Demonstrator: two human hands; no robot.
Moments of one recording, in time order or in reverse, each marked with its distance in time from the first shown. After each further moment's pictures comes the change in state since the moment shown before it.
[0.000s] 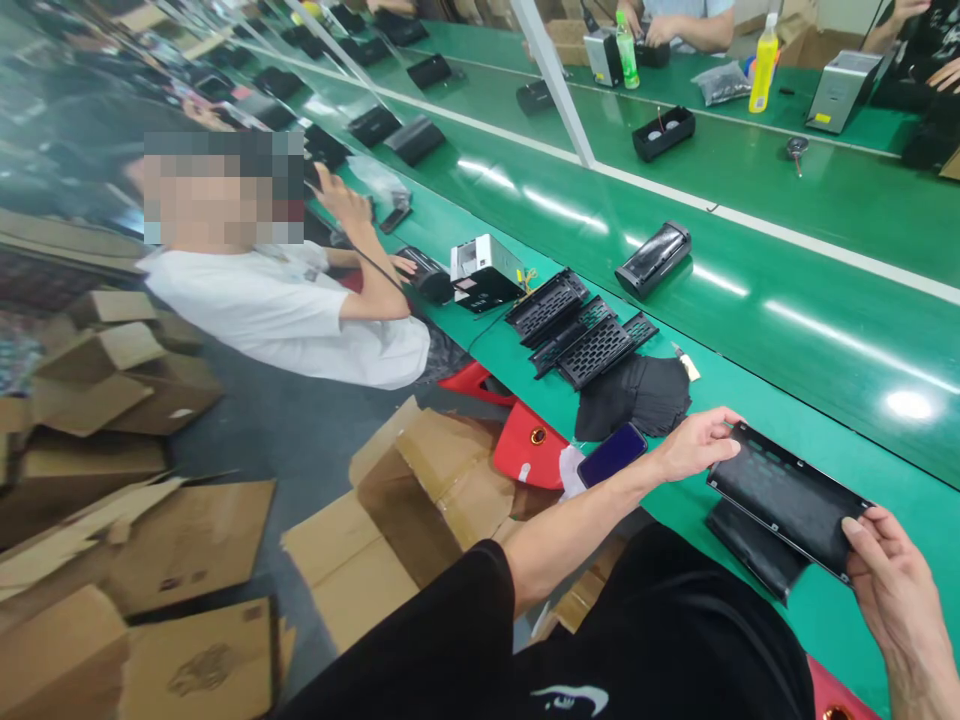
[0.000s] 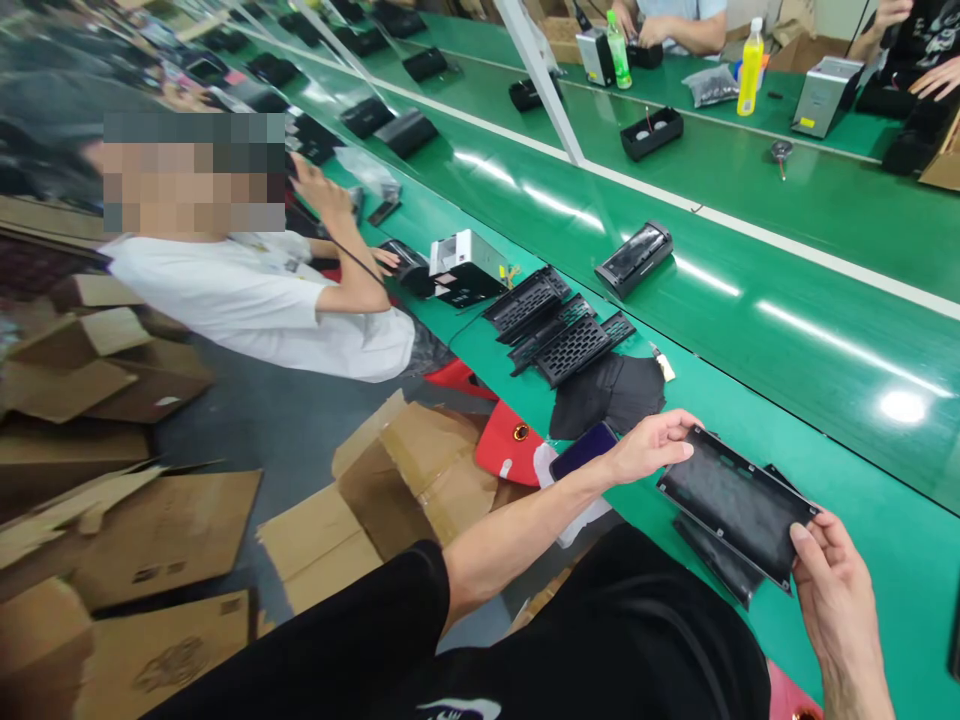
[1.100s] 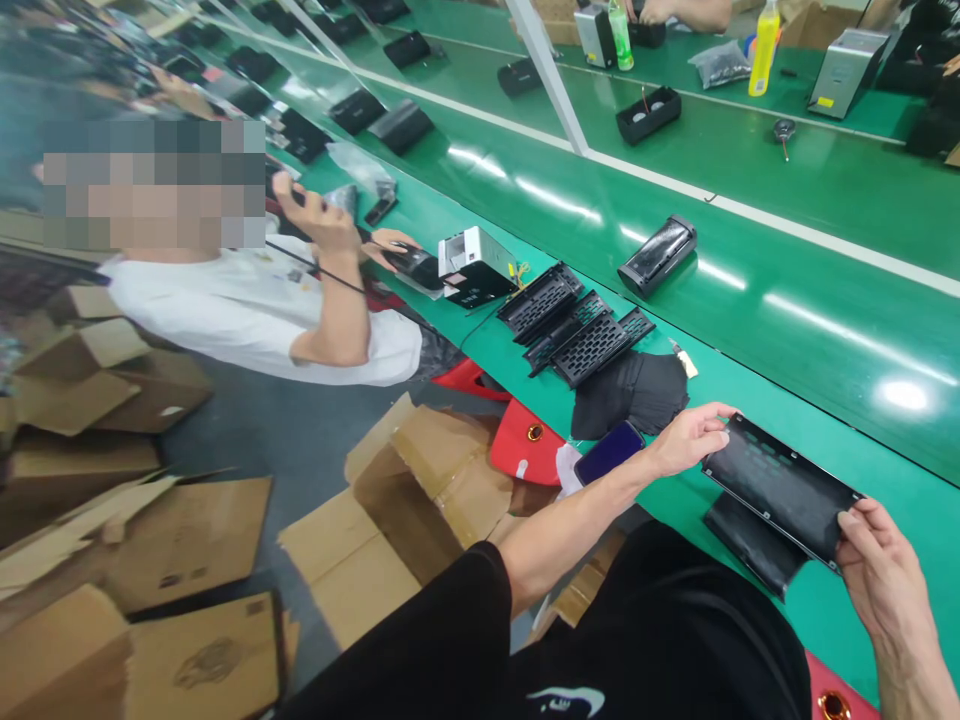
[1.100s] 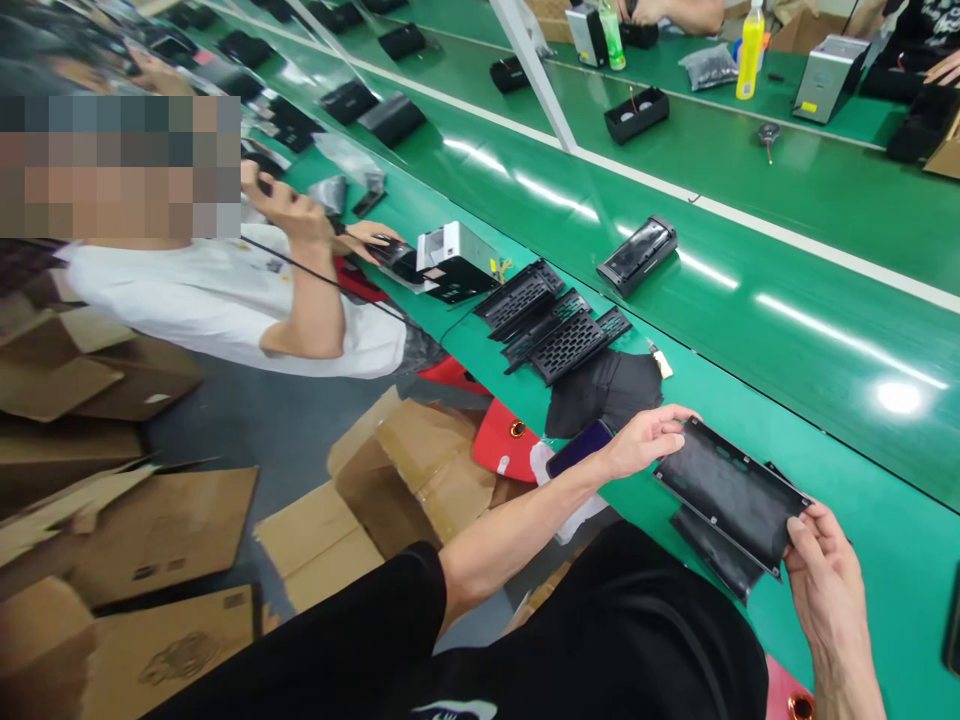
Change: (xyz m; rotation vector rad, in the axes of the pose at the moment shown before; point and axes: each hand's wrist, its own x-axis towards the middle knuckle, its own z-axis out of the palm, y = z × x) left_hand 0.004 -0.008 -0.009 -0.019 0.032 -0.022; right_hand 0.007 0.002 0.005 0.105 0.042 0.078
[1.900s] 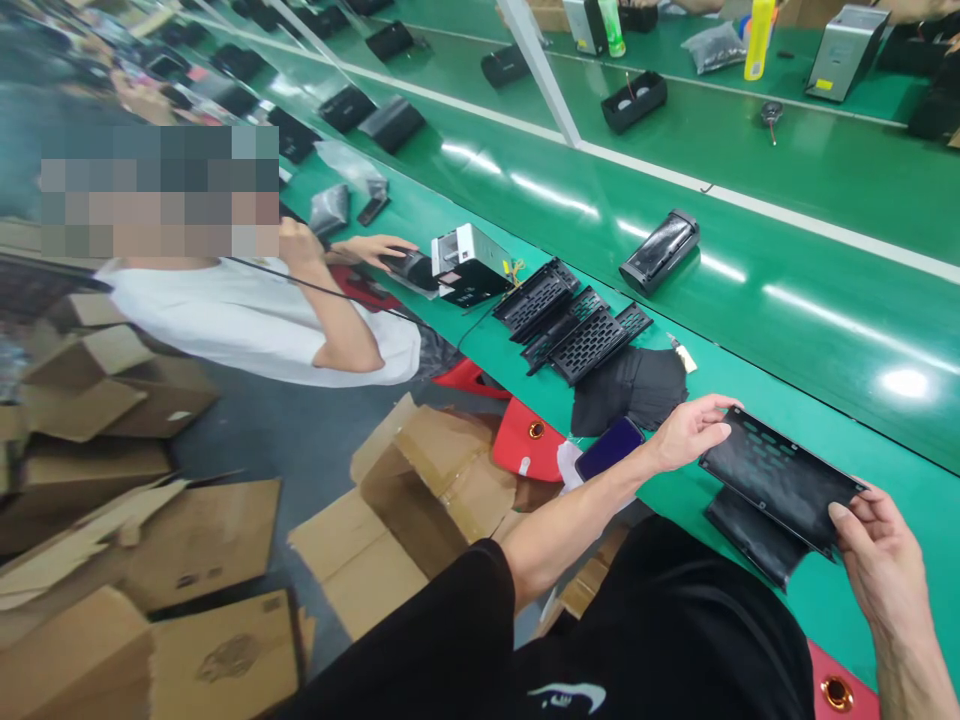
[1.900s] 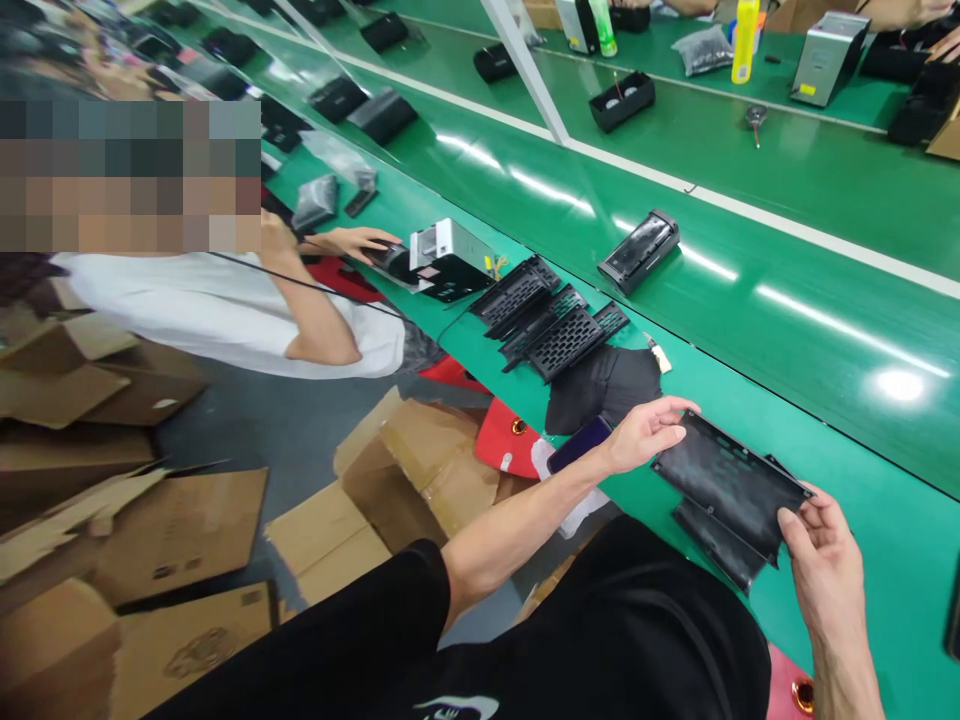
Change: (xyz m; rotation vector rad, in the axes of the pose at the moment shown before) left_hand -0.002 0.006 0.002 0.050 0.012 0.091; right_hand 0.007 0.014 -0.007 -0.260 -0.006 -0.239
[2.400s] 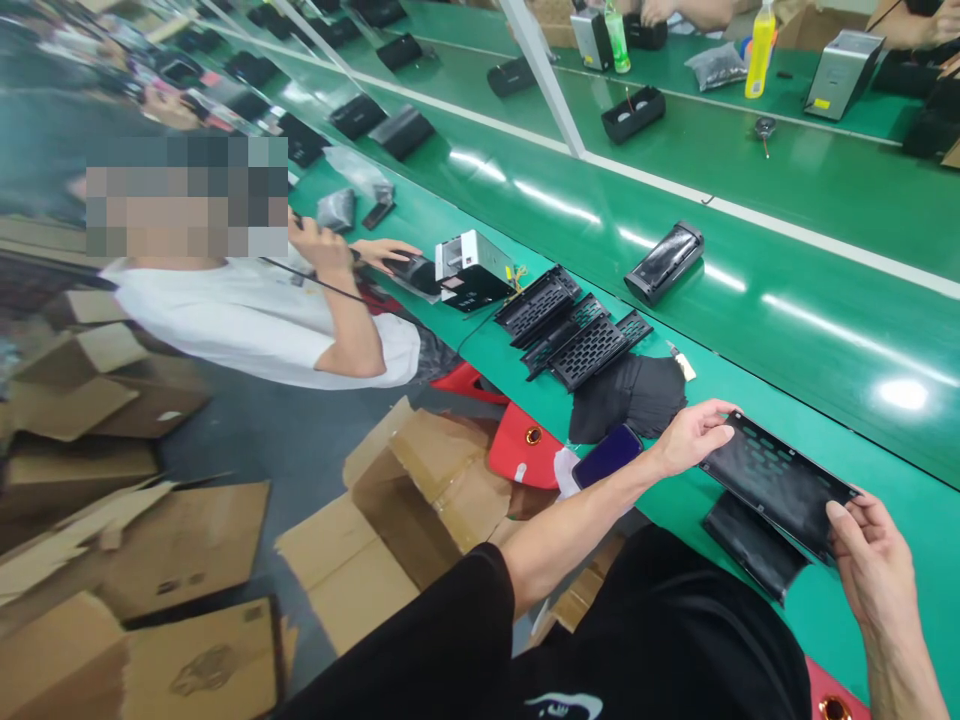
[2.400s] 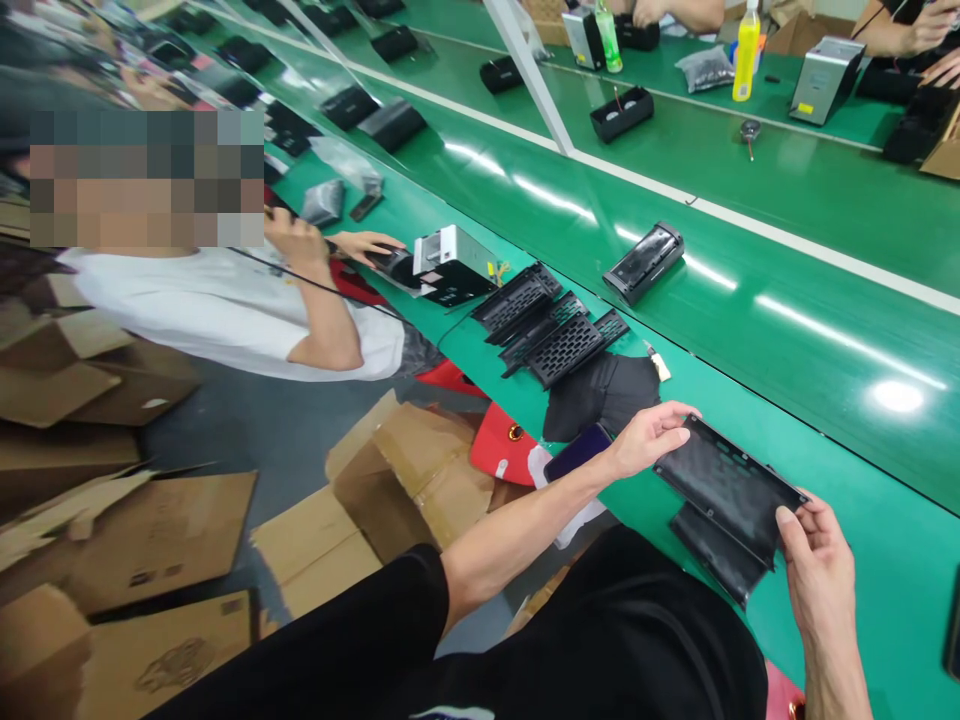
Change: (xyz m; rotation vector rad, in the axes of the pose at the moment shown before) left_hand 0.010 -0.008 0.002 0.012 0.061 -0.018; right_hand 0.004 -0.002 0.009 0.076 0.004 0.046
